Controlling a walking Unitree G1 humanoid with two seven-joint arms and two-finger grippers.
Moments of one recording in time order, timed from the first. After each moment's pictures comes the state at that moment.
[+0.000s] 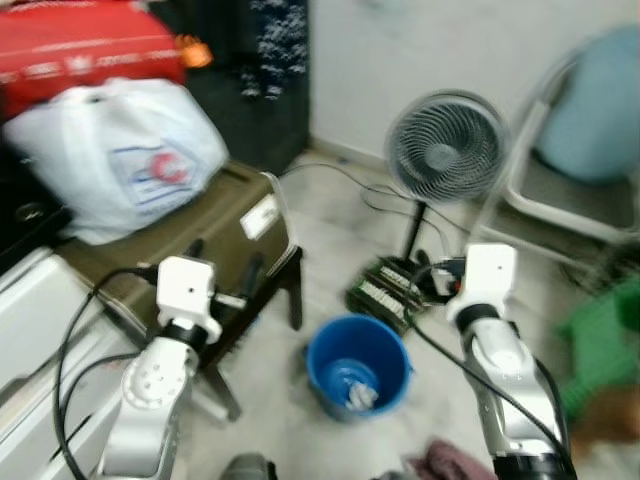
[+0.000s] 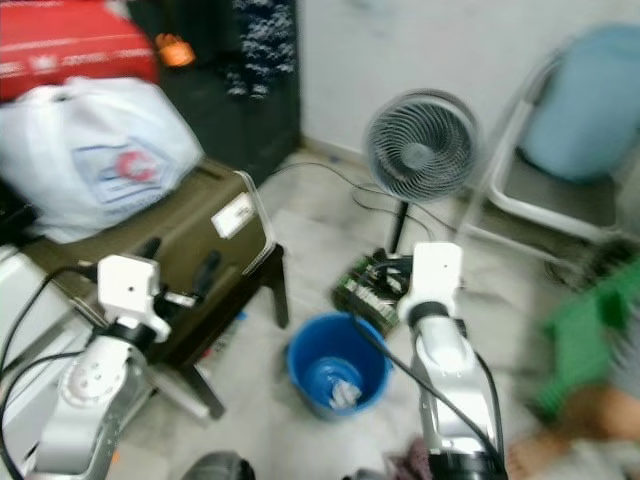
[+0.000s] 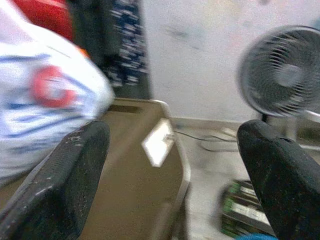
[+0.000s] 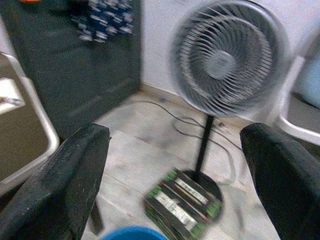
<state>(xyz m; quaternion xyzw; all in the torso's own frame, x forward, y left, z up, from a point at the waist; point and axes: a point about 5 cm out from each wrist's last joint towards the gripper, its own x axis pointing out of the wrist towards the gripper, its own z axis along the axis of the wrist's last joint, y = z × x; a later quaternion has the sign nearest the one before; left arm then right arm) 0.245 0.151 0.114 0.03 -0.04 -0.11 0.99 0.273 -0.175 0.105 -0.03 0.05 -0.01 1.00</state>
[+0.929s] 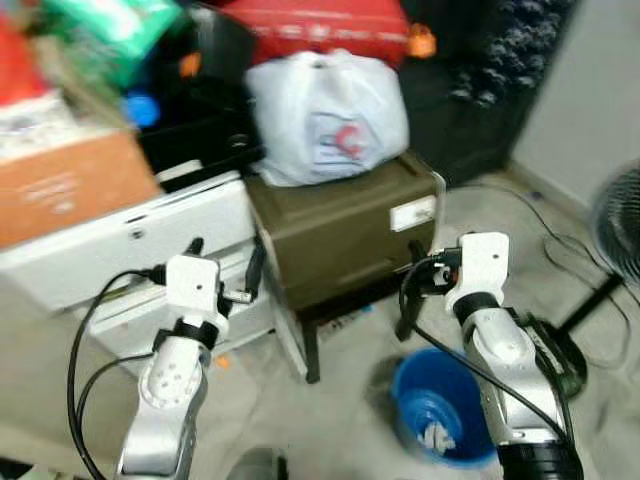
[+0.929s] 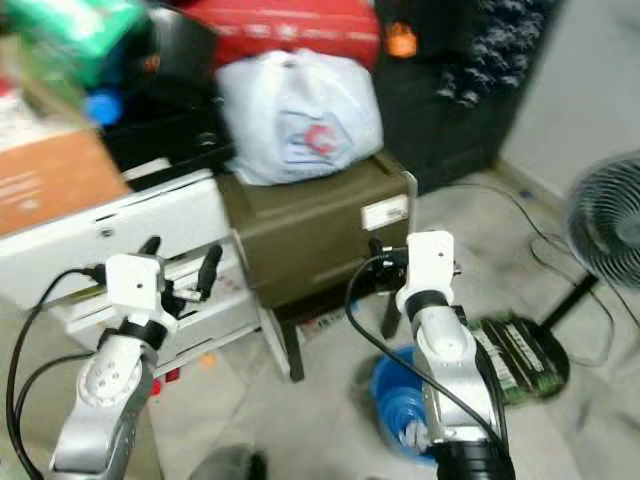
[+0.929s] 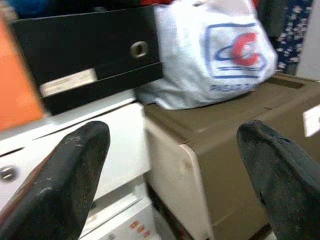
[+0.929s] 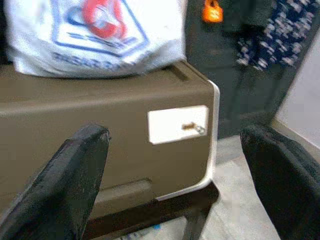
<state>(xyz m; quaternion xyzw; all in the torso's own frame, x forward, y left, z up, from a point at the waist) 0.247 0.145 0.115 0.03 -0.04 -0.08 1.00 0.283 -0.167 0.114 -0.05 0.02 0.03 1.00</state>
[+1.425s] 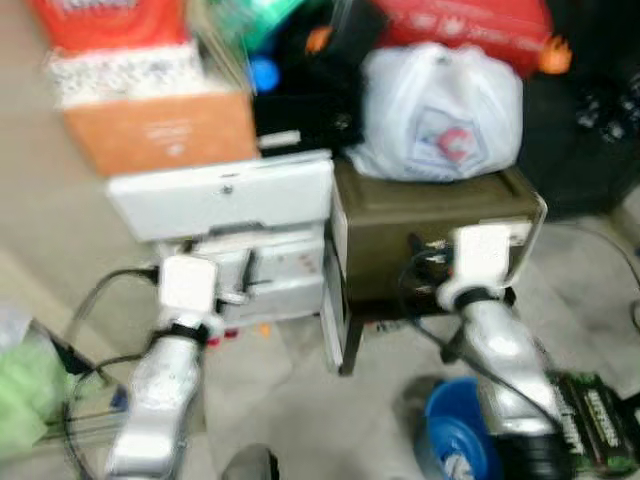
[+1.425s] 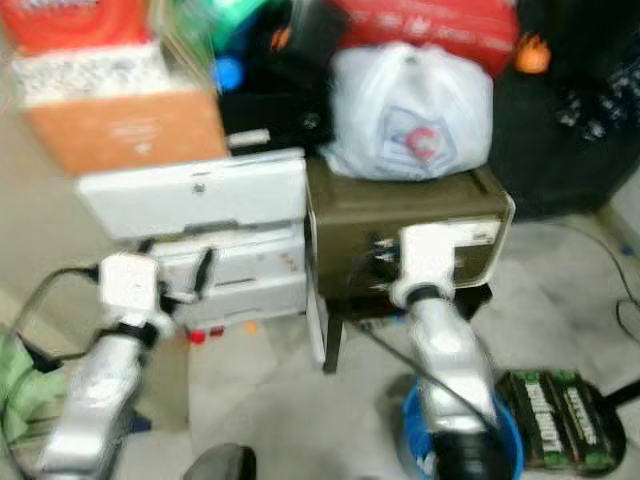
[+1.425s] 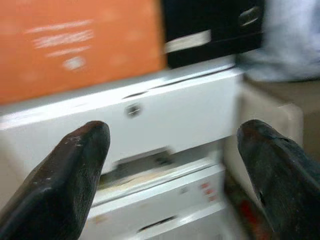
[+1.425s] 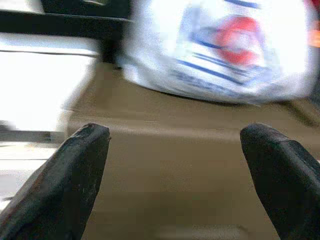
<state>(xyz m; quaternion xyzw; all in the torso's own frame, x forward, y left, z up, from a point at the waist) 0.246 0.156 0.111 0.06 -0.03 -0.05 1.00 0.290 -0.159 0.118 -0.05 0.01 0.05 1.00</state>
